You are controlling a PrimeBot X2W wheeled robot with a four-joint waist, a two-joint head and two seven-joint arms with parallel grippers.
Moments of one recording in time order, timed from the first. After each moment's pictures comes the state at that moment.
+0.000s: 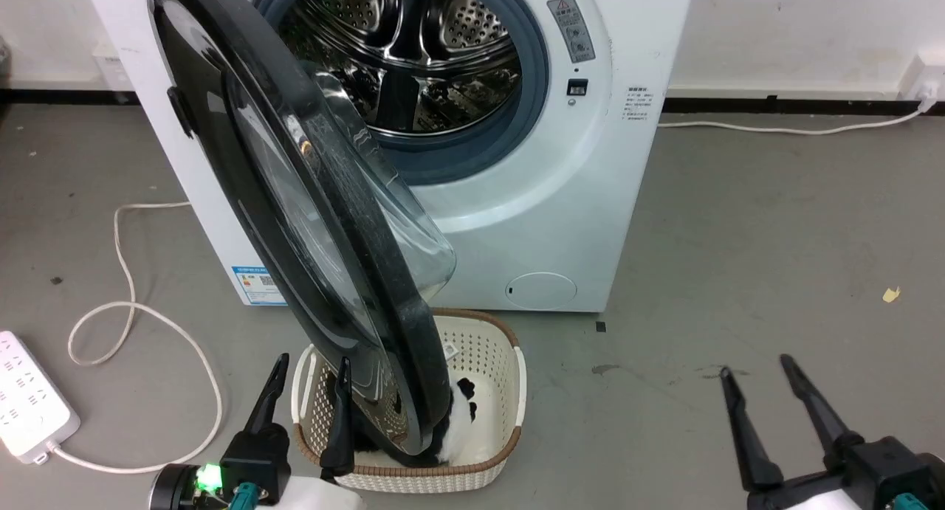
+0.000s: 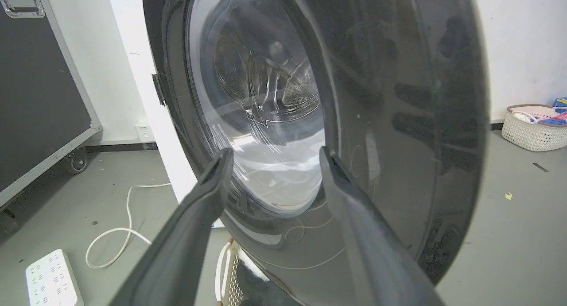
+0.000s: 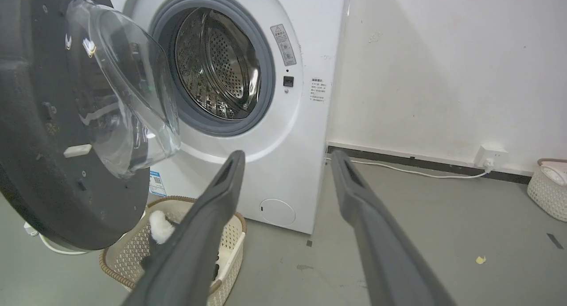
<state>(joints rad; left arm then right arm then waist) 0.00 0.15 -0.21 0.09 -0.13 0.14 -0.26 0.10 -0.07 -0.02 -0.04 0.03 0.13 -0.22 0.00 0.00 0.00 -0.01</state>
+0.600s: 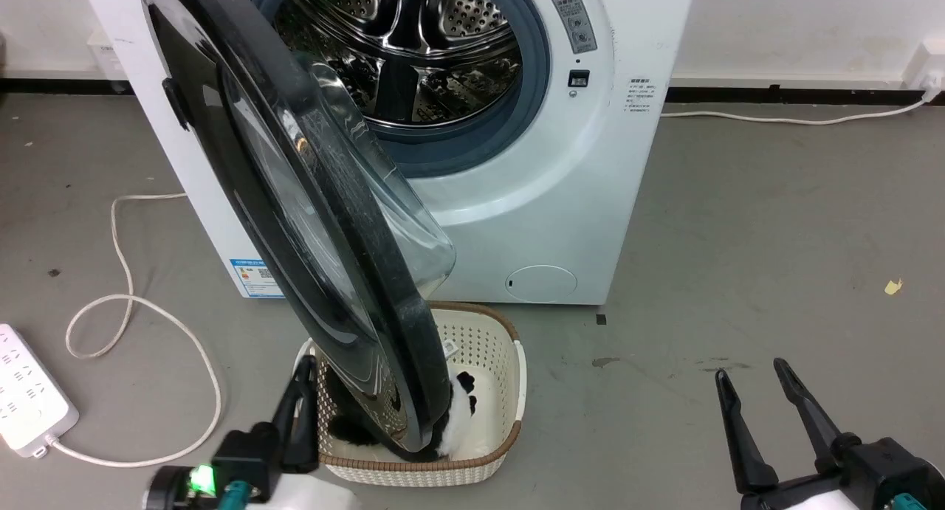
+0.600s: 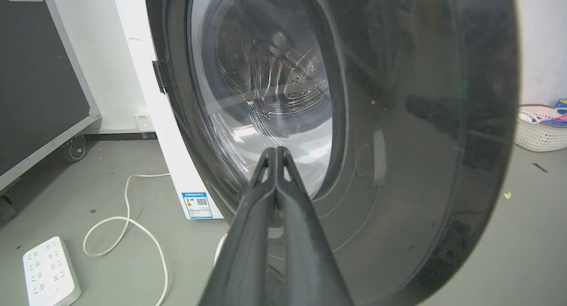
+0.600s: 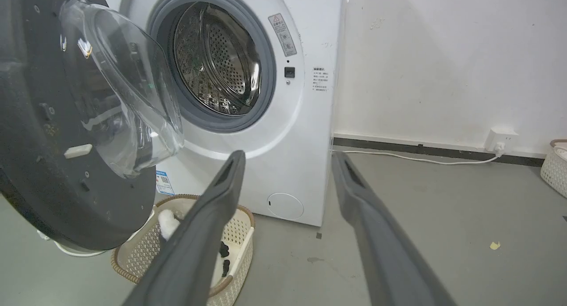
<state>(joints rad) 0.00 0.14 -0.19 0.10 -0.15 0.13 -0.26 0.10 -0.06 -0.02 -0.02 0.07 0.13 -0.22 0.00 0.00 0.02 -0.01</state>
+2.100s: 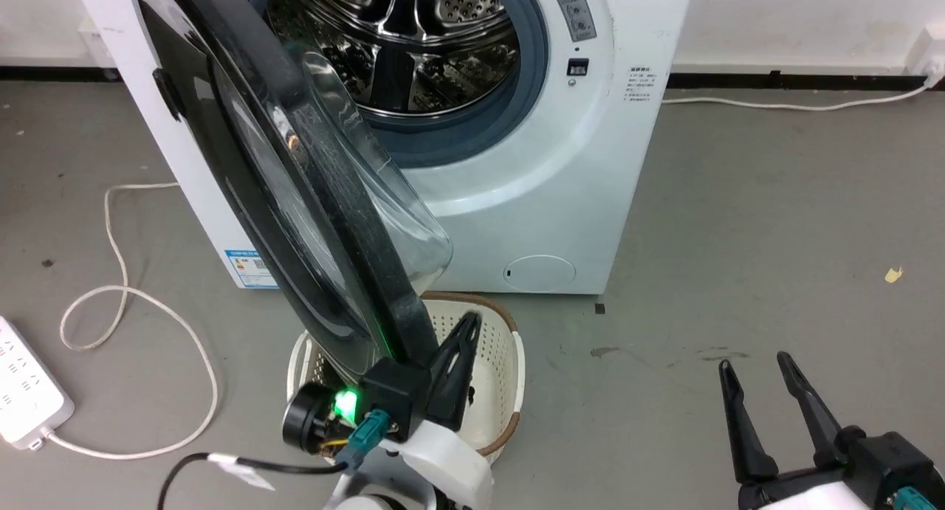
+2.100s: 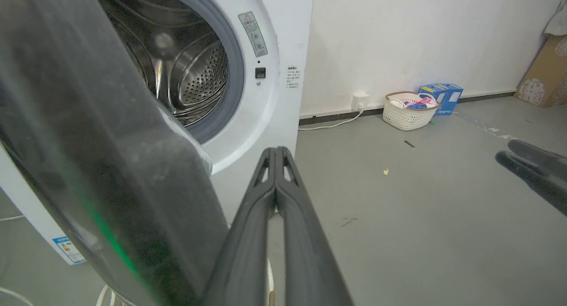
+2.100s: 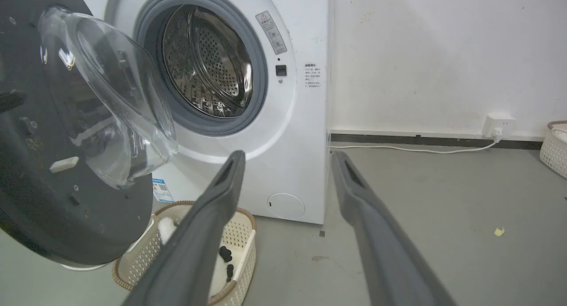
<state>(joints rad) -0.15 0.08 -0.45 -0.04 -0.17 0.08 0.00 0.08 -0.05 0.00 0.00 0.13 0.13 -0.23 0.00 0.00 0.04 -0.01</state>
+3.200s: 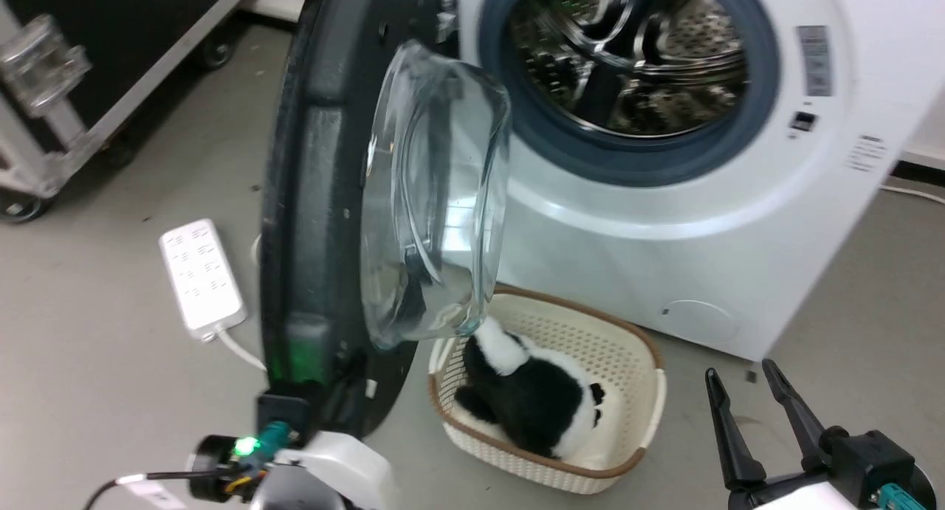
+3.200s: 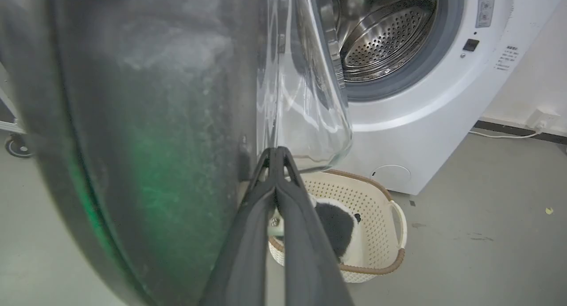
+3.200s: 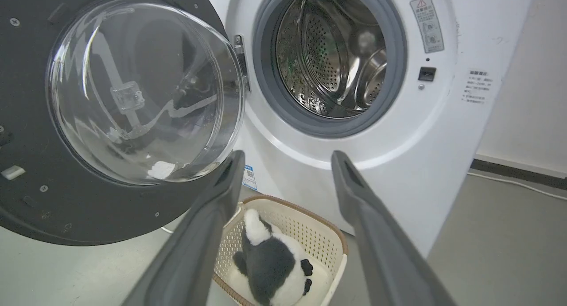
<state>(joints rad) -0.06 0.17 -0.32 0.02 -0.26 0.16 0.03 0.08 -0.05 0.02 0.01 0.13 0.13 -0.20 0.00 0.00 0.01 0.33</state>
